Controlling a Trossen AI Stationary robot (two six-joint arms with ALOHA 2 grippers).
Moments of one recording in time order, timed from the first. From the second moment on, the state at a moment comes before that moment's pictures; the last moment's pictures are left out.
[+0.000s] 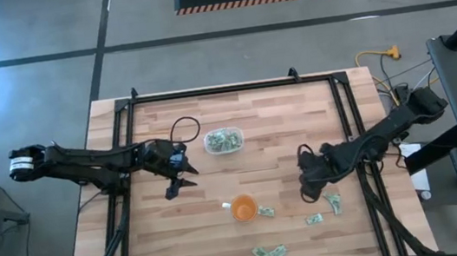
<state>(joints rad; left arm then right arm) 0.08 1.01 0.42 -0.05 0.29 0.03 0.40 1.37 0.76 -0.90 0.21 1.08</state>
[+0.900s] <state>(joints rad) 0.08 1.01 0.41 -0.03 0.29 0.03 0.40 1.37 0.61 -0.90 0.34 1.34</state>
